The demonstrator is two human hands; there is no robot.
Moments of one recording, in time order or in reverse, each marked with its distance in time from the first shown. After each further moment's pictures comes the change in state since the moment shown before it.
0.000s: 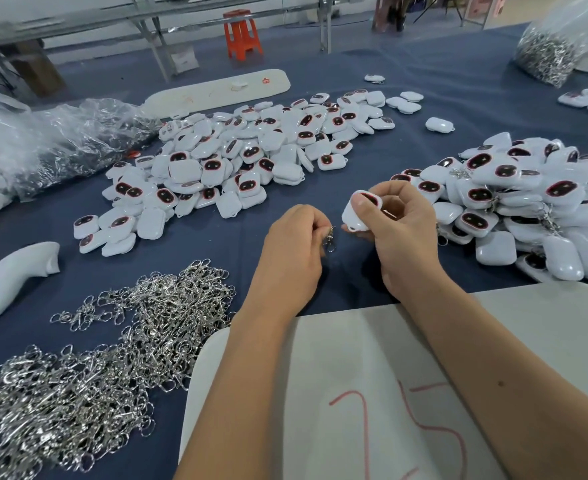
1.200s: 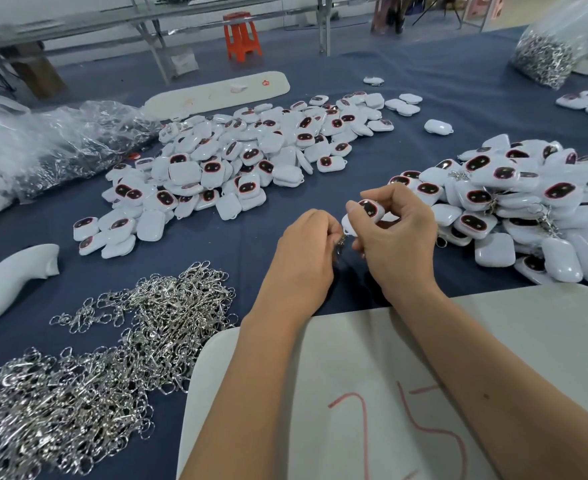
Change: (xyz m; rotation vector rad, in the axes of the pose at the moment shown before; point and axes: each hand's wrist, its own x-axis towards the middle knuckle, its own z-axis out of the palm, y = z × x) left_hand 0.000 0.014 0.007 0.027 -0.078 -0.026; right_hand -0.005 0.006 0.001 -0.289 0.078 -0.195
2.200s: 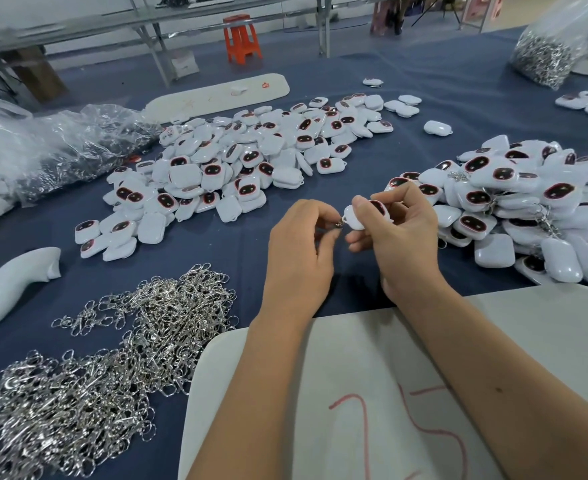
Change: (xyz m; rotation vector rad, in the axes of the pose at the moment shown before) left_hand 0.002 -0.005 0.006 -0.126 0.247 0.074; right_hand 0.003 -0.005 -0.001 0.363 -0.044 0.184
